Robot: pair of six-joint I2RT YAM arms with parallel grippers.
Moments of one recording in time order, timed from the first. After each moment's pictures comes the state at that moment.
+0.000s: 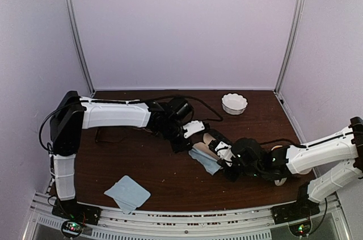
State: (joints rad) left arm -0.95 2.03 1.55 -0.58 0.15 0.32; right arm 1.07 1.33 0.54 0.05 0.29 0.01
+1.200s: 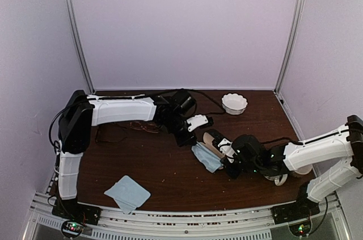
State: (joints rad) left arm -0.91 2.12 1.71 -0.64 0.22 0.32; right arm 0.99 1.36 0.54 0.04 0.25 0.05
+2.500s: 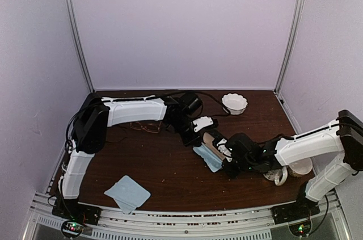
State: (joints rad) left arm -0.91 2.29 1.89 -0.71 0.27 0.34; right arm 0.96 1.47 0.62 -0.10 0.24 0.16
